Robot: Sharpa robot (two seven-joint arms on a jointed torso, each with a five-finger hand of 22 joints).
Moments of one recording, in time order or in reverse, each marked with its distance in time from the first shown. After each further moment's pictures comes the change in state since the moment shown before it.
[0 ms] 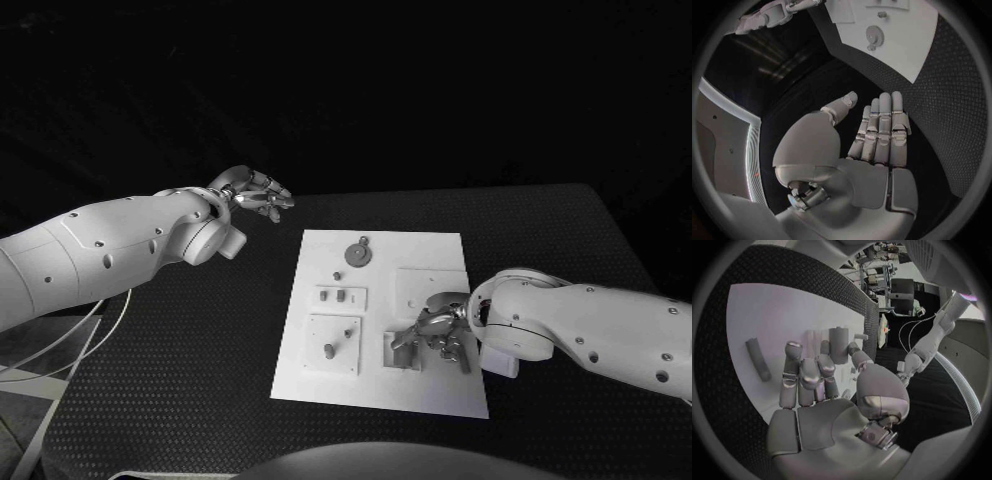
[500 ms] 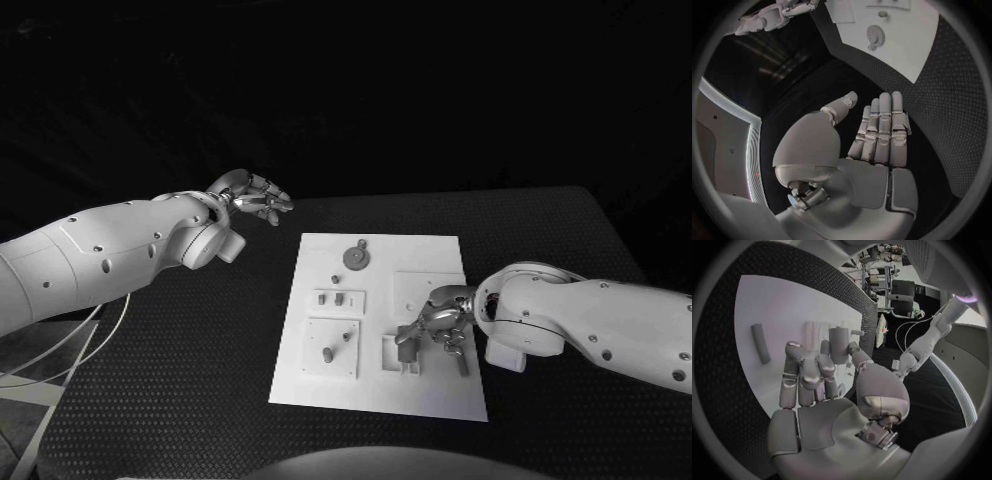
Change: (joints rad) left arm 0.000 0.004 0.000 -0.002 0.000 -0.001 0.003; left_hand 0.000 0.000 0.000 0.000 0.000 0.000 0.000 0.000 0.000 0.000 0.000 0.000 0.000 0.000 0.000 0.000 -0.001 0.000 0.000 0.000 0.000 0.000; right arm 0.022 -0.031 0.006 0.023 -0.028 0.010 0.020; right_hand 0.006 -0.006 0.000 0.000 0.001 0.002 0.002 0.001 0.000 0.000 0.000 0.000 0.002 0.002 -0.002 0.000 0.001 0.000 0.002 -0.001 0.000 0.000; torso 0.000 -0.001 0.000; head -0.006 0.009
